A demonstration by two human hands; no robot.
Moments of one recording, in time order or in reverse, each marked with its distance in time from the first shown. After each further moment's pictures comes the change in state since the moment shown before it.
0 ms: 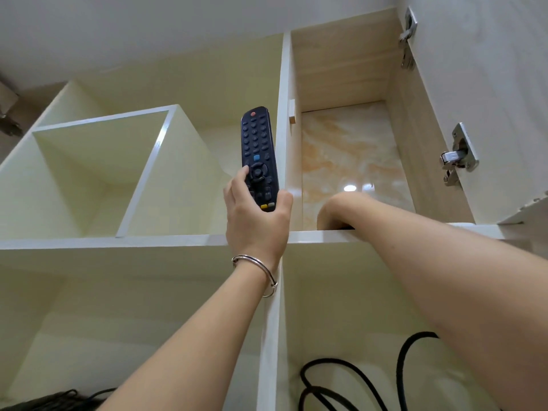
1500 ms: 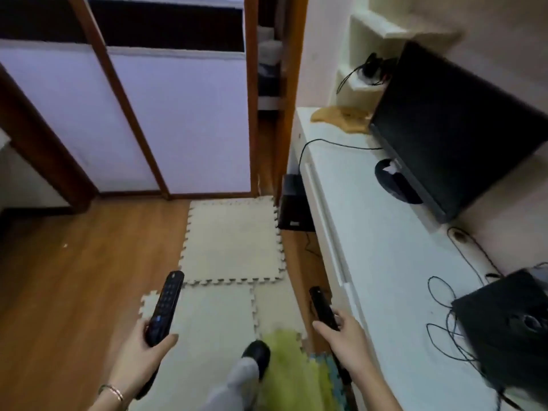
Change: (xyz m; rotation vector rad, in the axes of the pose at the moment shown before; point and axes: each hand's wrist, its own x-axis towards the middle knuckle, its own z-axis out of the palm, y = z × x) left_hand -0.563 0.355 -0.517 1.415 0.555 -1.682; right_hand -0.537 -0.157 0.494 1.157 -1.319 -0.651
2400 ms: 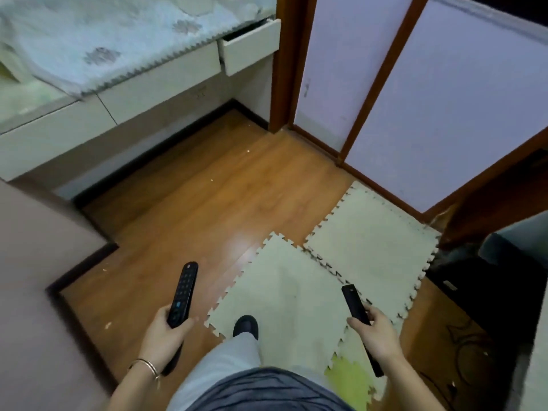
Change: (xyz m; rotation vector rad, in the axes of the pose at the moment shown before) left_hand -0.013 -0.256 -0.138 -0.449 0.444 -0.631; right_hand 0.035 -0.077 0.301 -0.670 -0.502 -0.161
